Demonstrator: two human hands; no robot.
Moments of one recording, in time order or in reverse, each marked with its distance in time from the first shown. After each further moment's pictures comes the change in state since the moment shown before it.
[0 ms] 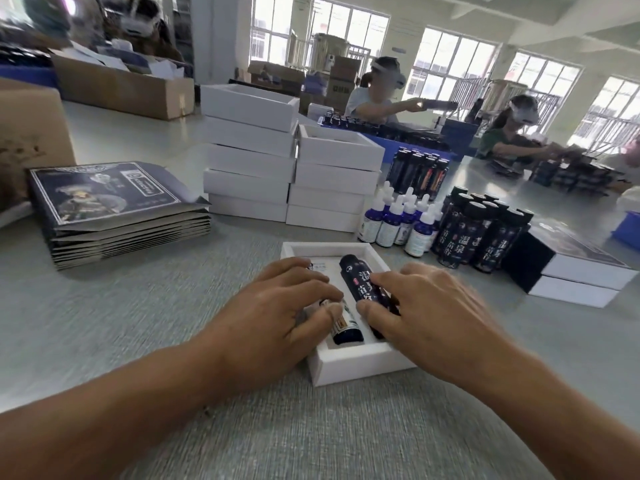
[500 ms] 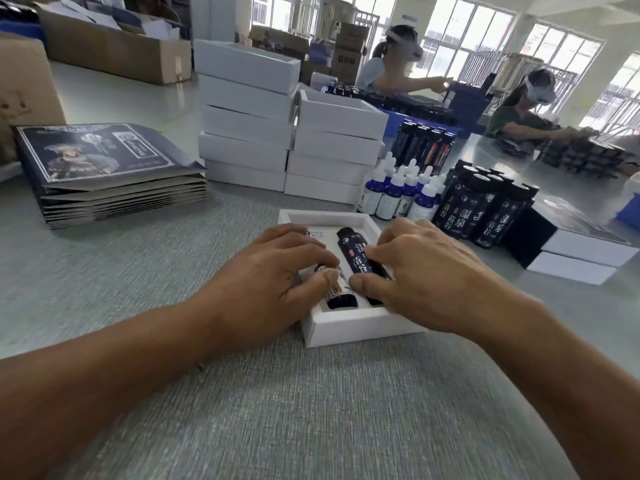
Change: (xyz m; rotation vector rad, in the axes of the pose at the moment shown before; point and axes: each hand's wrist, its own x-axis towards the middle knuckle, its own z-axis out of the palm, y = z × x) left_hand 0.002 -0.001 0.004 -0.013 0.019 -0.014; right_hand 0.013 0.000 -0.015 -0.118 -0.242 -0.059
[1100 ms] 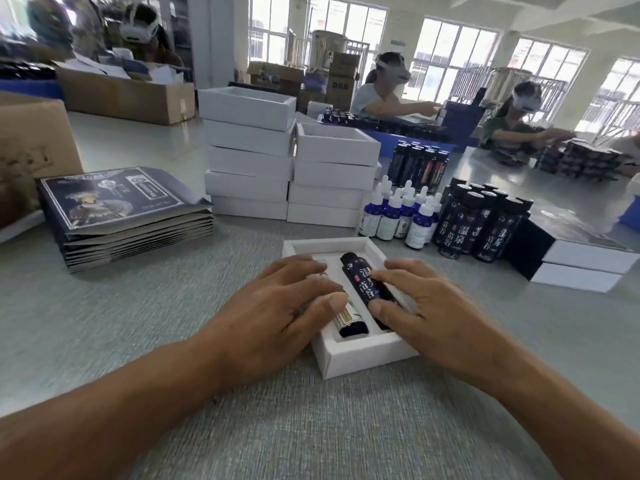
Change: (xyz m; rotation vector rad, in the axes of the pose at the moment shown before) left_hand -0.005 0.003 -0.006 0.020 -0.070 0.009; right_hand -0.019 0.016 0.034 0.493 0.134 0.062
